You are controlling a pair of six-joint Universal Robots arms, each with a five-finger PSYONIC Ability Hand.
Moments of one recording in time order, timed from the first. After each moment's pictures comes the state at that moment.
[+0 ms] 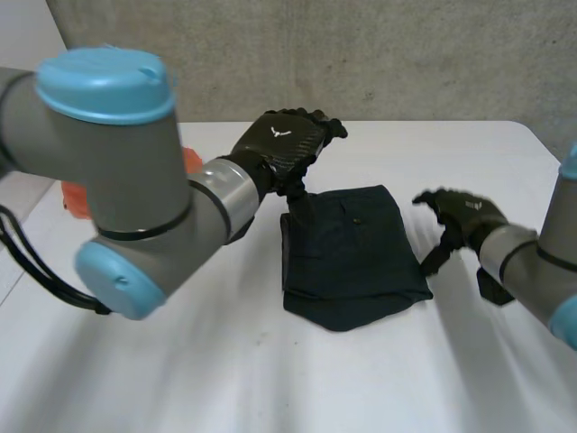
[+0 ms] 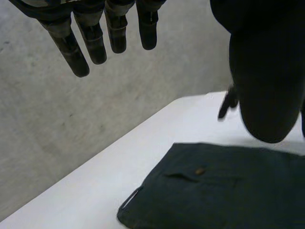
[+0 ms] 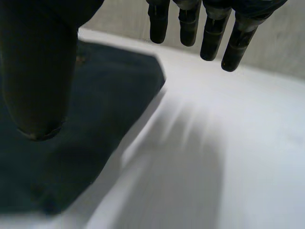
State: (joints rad) left arm 4.04 -2.08 -1.02 2.98 -1.41 3.27; right arm 1.81 -1.12 1.53 0.02 1.42 3.12; left_hand 0.24 0.23 0.24 0.23 0.05; right_hand 0.17 0.23 0.21 0.24 0.07
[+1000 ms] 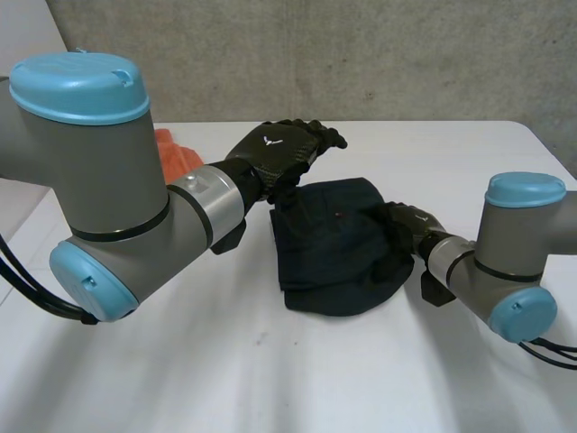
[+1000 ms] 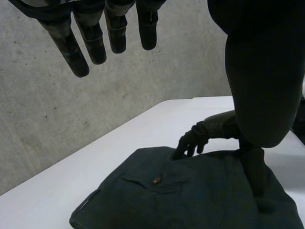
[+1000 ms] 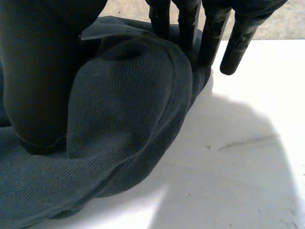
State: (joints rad) left arm 4.08 -2.05 -1.09 2.98 -1.32 3.21; right arm 1.90 -0.83 1.33 -0.08 1.33 3.32; left_hand 0.24 0.23 0.24 0.23 0.05; right_hand 0.19 0.28 0.27 0.27 0.08
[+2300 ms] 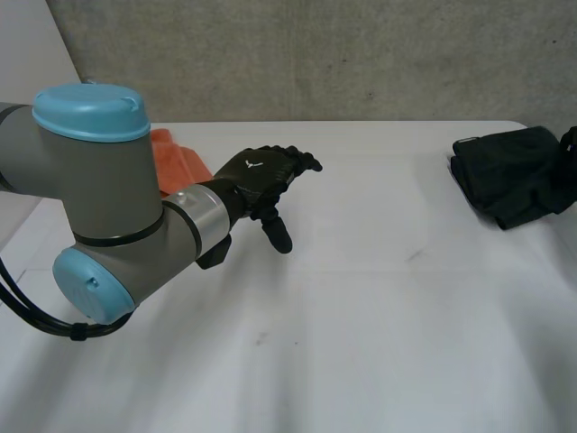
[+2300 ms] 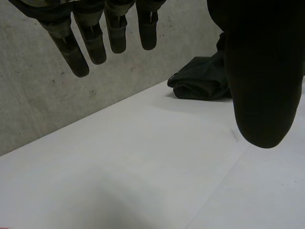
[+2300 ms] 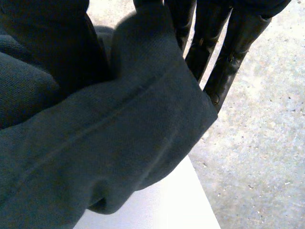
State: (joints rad) left arm 4.13 -2.09 -1.15 2.99 -1.32 3.19; right arm 1.39 -0.20 0.07 0.19 1.34 3.06; left_hand 0.24 0.23 0.24 0.23 0.05; right_hand 0.81 1.04 1.07 1.06 0.84
